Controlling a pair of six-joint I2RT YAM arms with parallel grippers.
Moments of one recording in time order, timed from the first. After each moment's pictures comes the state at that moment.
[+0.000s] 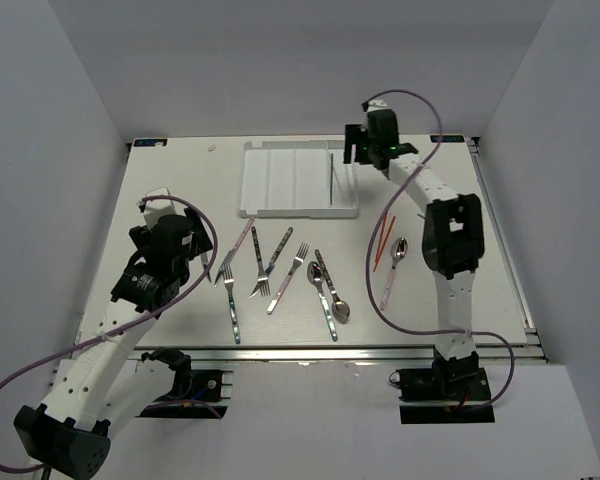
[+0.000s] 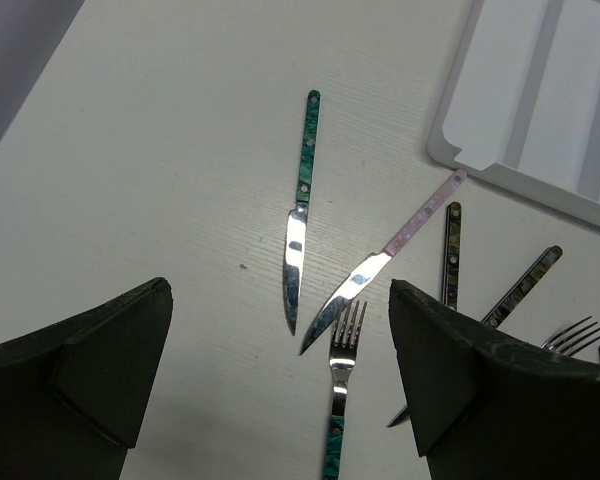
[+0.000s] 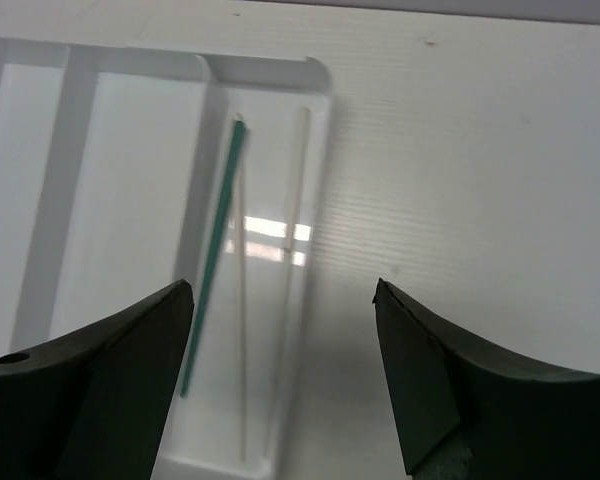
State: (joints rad) left arm -0.39 0.84 0.84 -0.57 -0.62 -0.45; right arm 0.34 2.26 1.94 -0.24 0.05 0.15
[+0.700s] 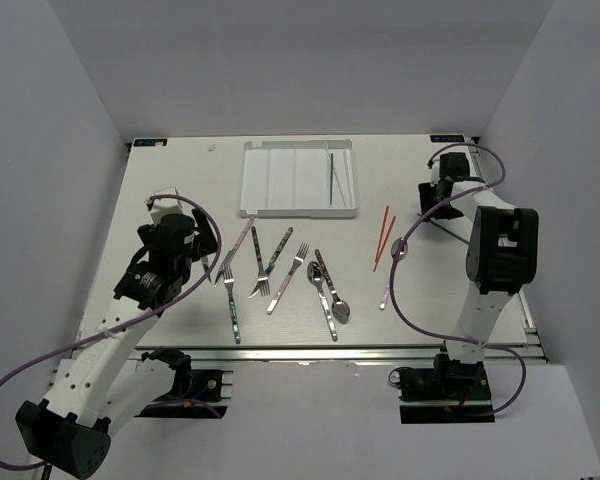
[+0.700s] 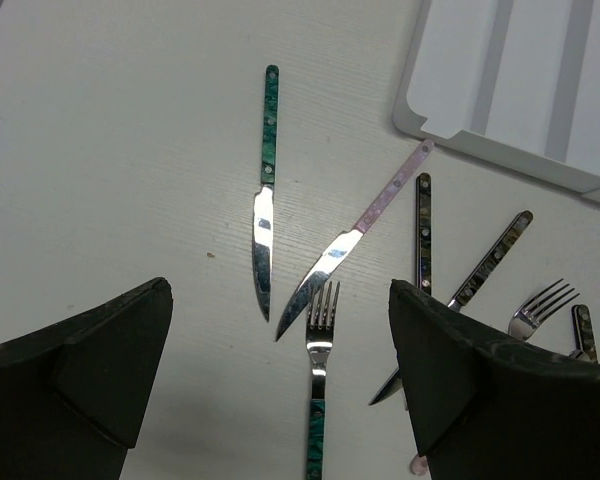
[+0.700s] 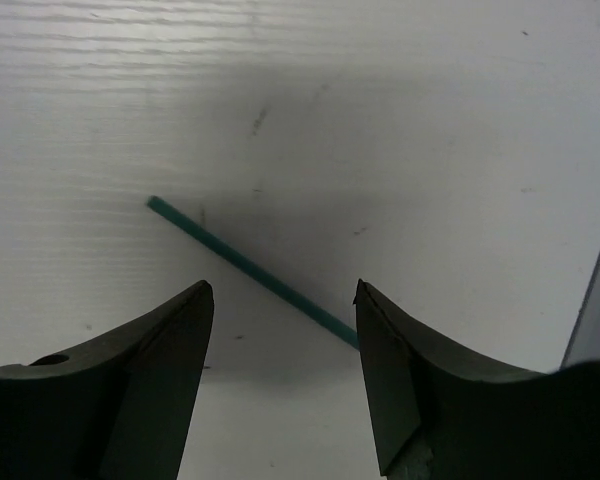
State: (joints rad) left arm -0.39 0.86 0.83 -0.55 -0.52 -0.44; right arm -0.01 1.96 1.37 -0.43 0.10 -0.19
